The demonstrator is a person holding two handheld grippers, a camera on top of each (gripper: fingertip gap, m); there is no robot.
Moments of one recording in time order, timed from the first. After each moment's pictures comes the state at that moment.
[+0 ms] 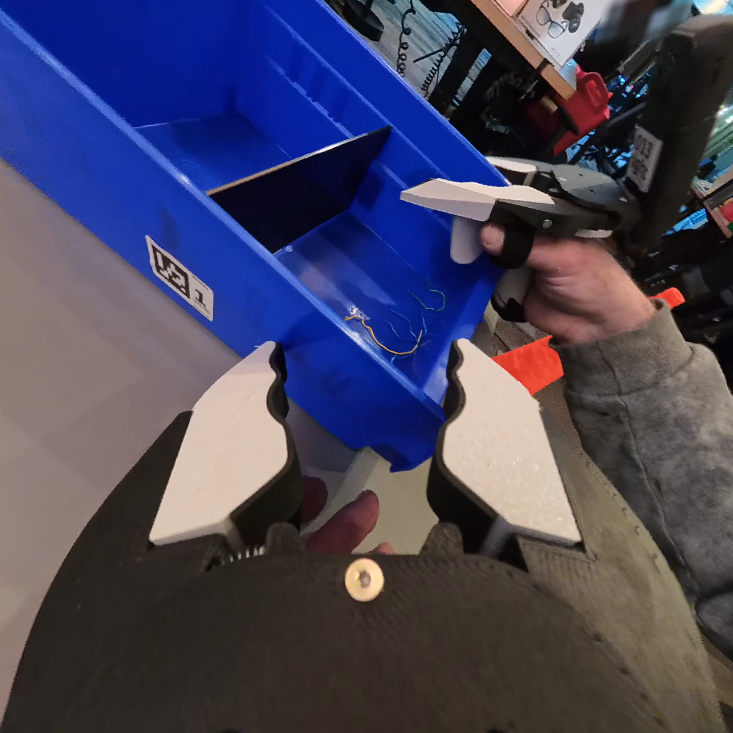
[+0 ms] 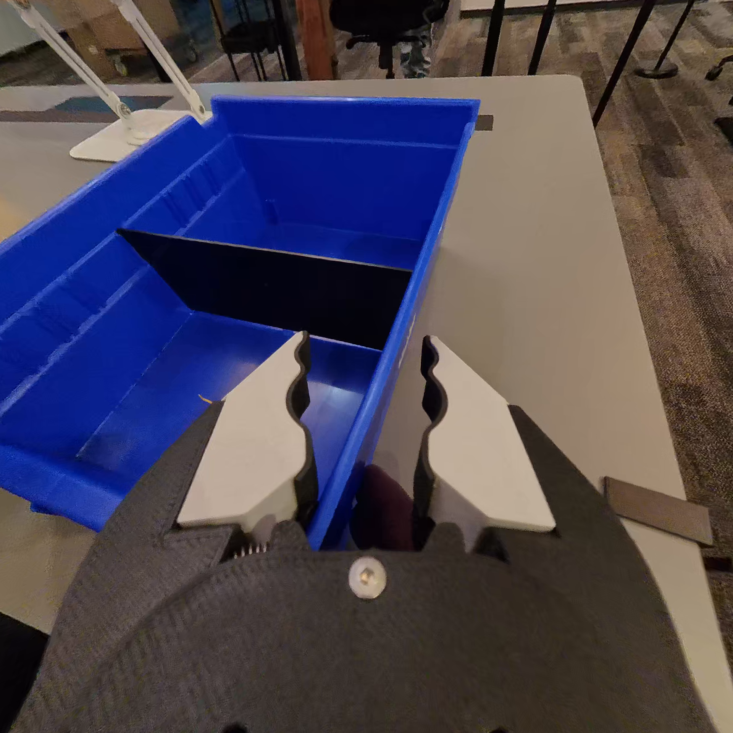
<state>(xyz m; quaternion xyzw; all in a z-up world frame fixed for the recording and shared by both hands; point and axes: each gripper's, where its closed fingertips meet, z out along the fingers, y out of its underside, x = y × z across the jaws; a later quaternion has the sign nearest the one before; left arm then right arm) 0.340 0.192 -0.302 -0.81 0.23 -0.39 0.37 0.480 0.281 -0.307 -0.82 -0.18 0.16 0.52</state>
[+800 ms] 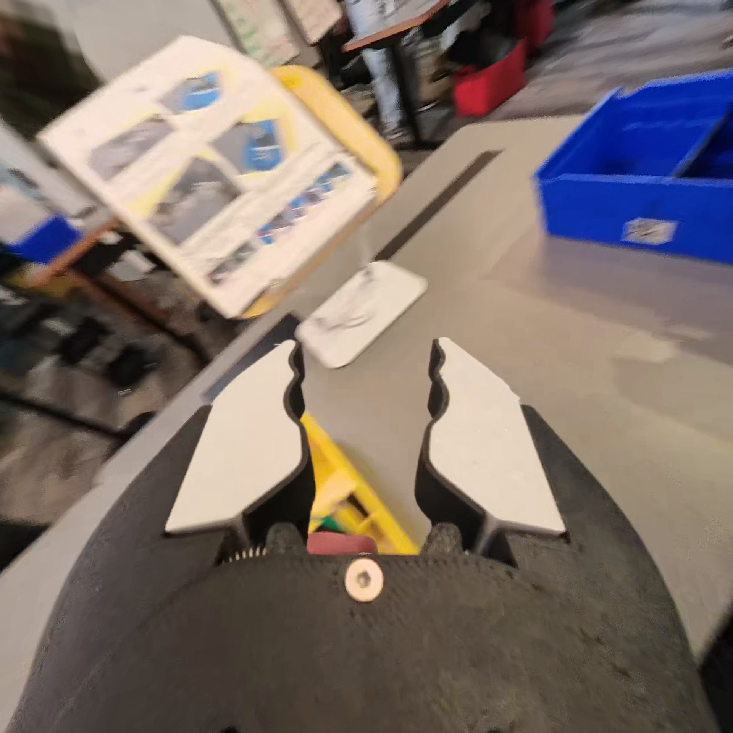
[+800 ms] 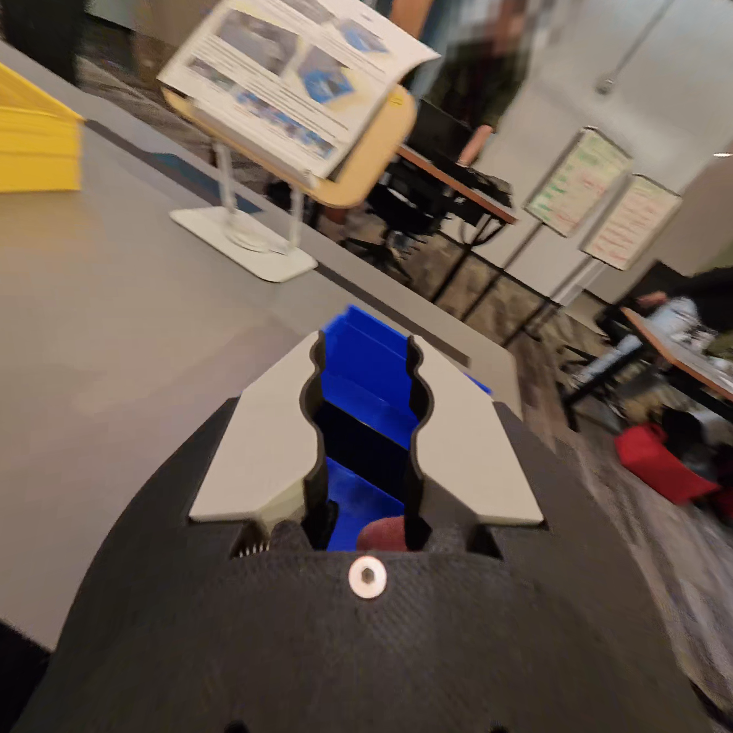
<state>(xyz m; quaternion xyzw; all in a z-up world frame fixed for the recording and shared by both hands) -0.070 0.183 -0.109 -0.75 0.31 0.03 0.58 0.360 0.222 -0.161 -0.67 -0.35 0.02 0.66</state>
